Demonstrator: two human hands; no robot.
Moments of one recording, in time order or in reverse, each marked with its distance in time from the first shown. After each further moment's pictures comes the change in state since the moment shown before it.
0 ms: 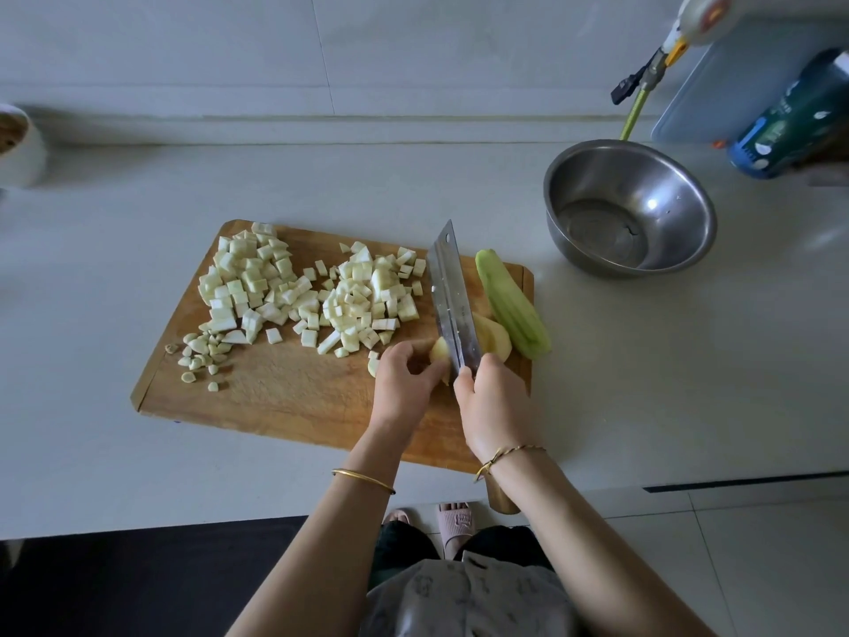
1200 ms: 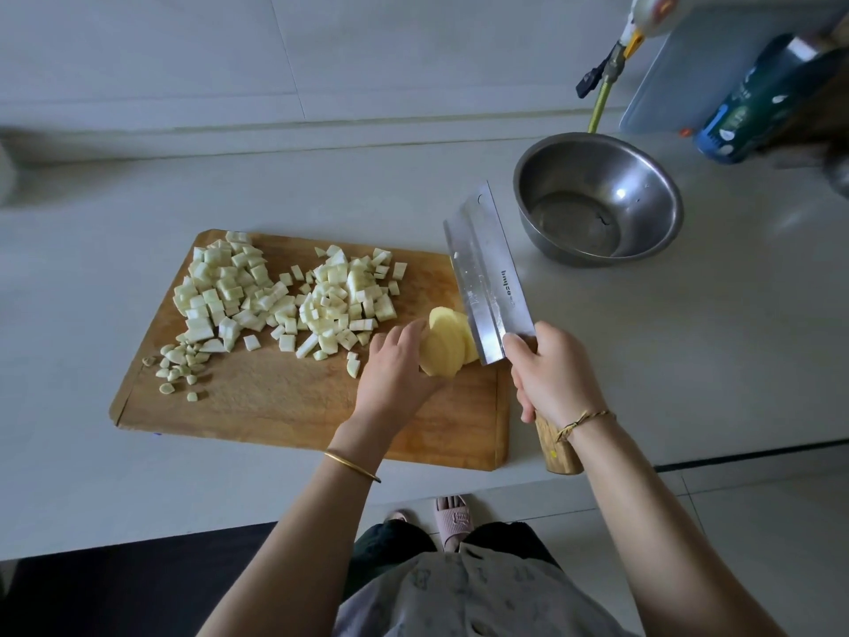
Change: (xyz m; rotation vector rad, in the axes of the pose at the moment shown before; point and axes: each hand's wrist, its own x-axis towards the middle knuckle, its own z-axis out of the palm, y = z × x) left_hand 0.001 0.020 0.003 0.747 -0.134 0.370; right_hand 0.018 0.046 -0.059 0.312 0.082 -0.052
